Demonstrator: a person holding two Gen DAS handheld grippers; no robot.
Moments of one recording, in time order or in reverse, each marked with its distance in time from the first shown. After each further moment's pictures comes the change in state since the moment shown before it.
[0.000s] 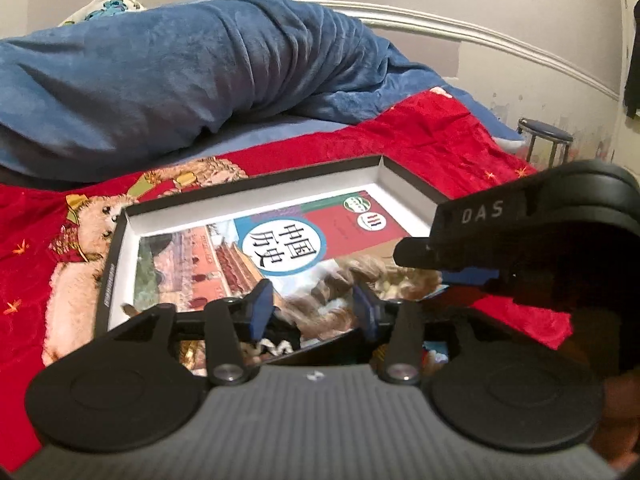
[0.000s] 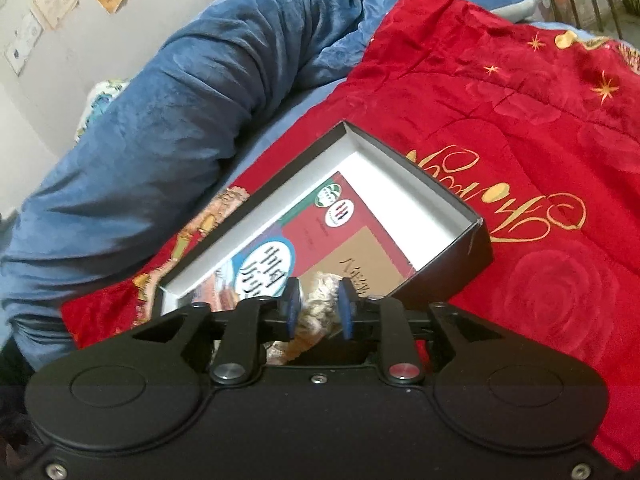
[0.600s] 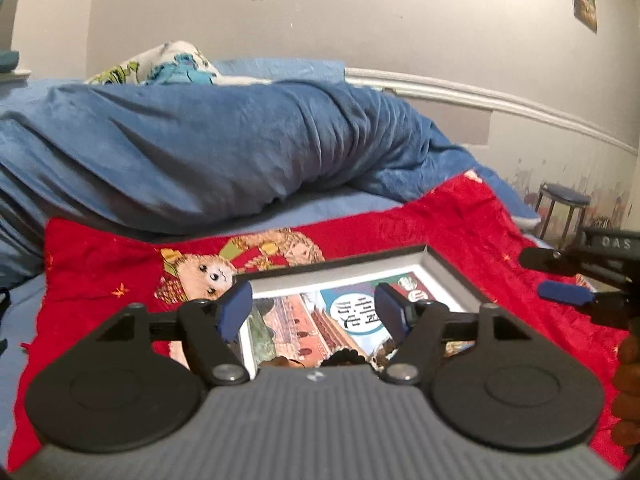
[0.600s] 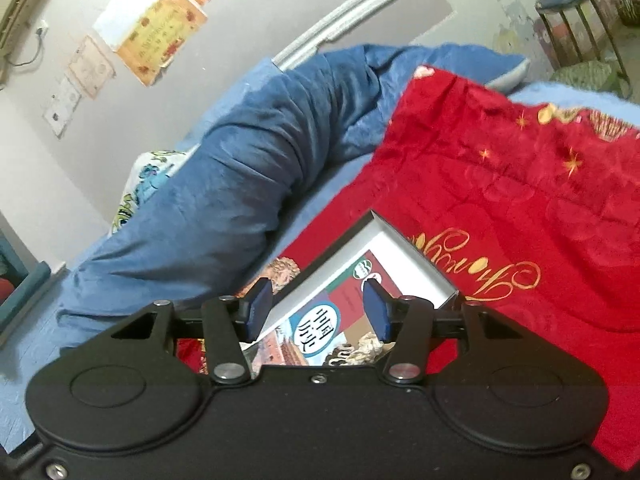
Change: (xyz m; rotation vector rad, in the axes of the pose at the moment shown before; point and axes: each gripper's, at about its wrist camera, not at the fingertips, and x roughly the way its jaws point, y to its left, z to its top) left arm -0.123 0.063 0.047 -0.086 -0.145 0.085; right arm -0.113 0.005 0.027 0.028 -0.177 0.100
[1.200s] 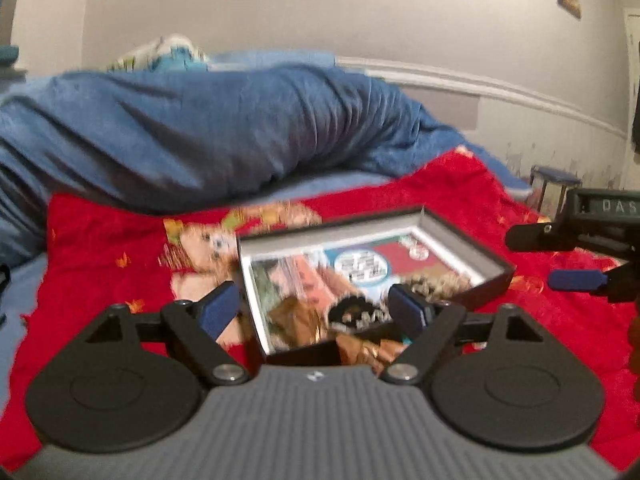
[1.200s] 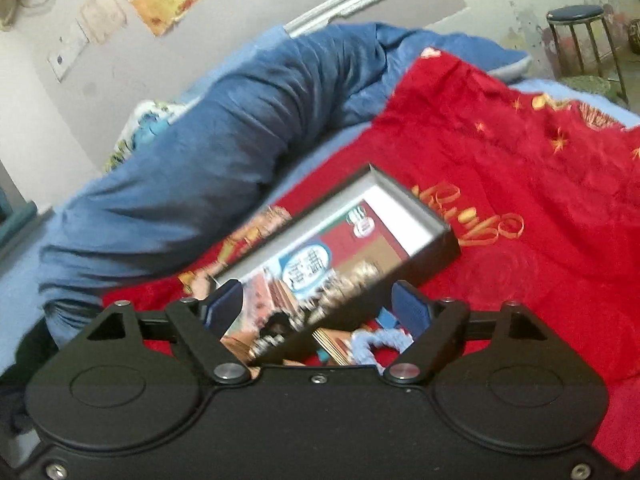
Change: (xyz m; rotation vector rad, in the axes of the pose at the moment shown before) left arm -0.002 0.010 -0.064 0.034 0.028 -0.027; right arm -0.022 0.023 -0.059 -0.123 0.087 -0.067
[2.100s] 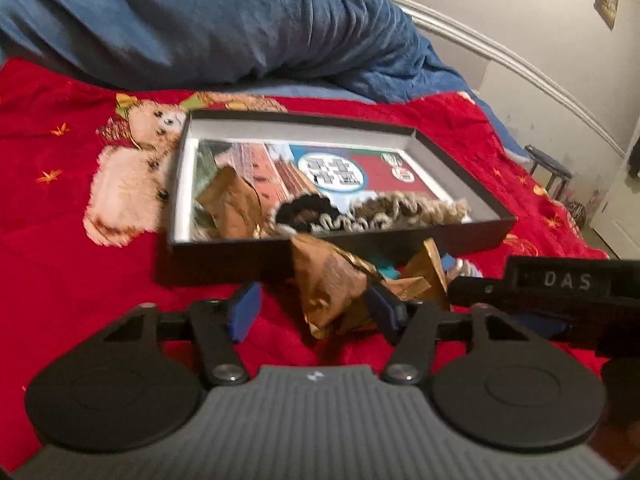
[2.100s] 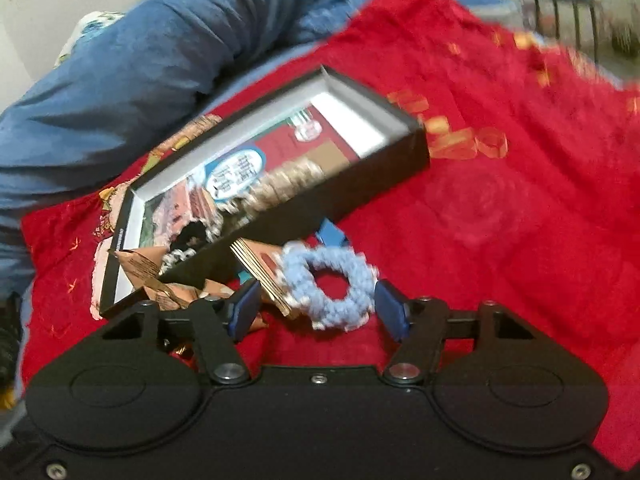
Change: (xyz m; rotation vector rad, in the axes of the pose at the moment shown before) left arm 0.067 -0.014 -0.051 -0.182 0.201 -0.097; right arm 0.068 -0.011 -0.041 -0.041 0.219 -0.202
